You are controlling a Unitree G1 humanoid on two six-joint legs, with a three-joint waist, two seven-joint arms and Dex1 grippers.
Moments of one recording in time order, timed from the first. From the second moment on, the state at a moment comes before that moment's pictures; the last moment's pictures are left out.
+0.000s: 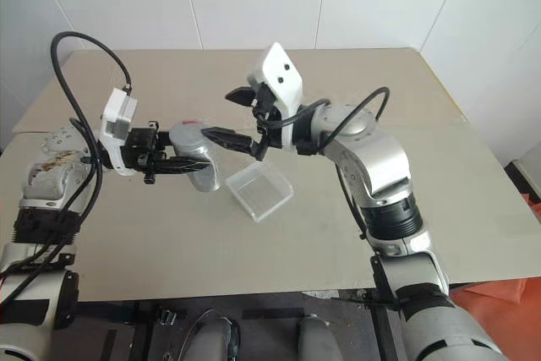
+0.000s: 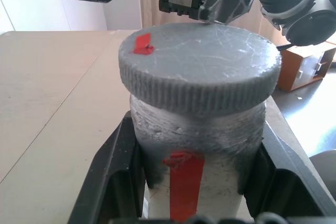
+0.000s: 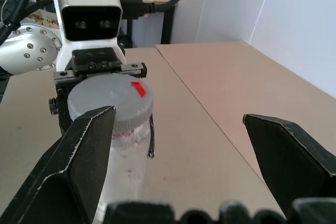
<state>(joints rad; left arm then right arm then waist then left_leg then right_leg) -0.75 0.68 0.04 0.28 -0.50 0.30 -1.51 -0.93 -0.36 0.16 -0.14 0.42 0.68 0.78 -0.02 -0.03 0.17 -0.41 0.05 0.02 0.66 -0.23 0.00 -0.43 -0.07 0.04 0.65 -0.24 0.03</state>
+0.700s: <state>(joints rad) -0.75 0.67 0.04 0.27 -0.51 0.30 -1.50 -0.98 -0.22 0.23 -0.14 0.43 0.71 0.76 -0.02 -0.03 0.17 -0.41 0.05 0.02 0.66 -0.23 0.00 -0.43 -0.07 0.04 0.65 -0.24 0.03</state>
